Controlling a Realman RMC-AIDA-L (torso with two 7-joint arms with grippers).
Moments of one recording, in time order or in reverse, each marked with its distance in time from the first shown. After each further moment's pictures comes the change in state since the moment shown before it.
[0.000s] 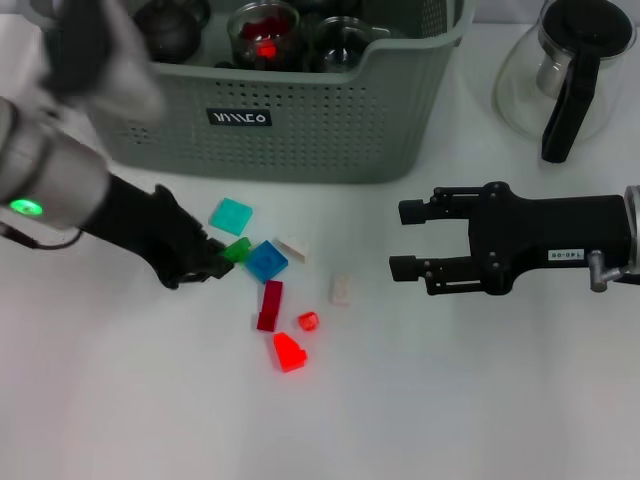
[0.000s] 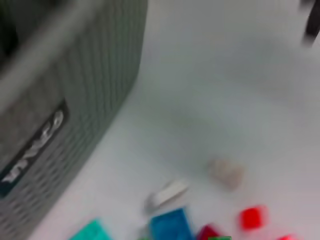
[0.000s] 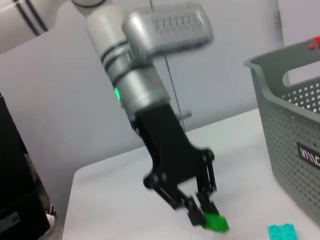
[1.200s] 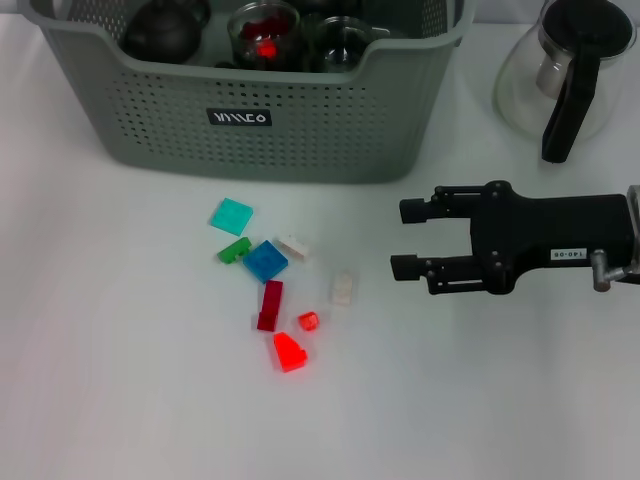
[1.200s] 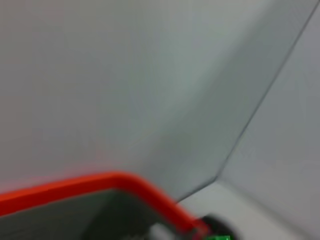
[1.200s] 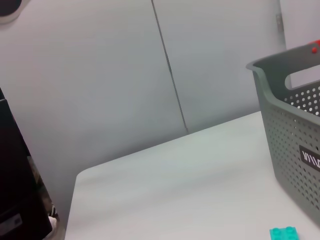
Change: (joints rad) left arm -0.362 0.270 -0.340 -0.335 -0.487 -0.174 -0.357; right arm 0.000 -0.001 0.007 0.000 0.001 -0.011 -0.001
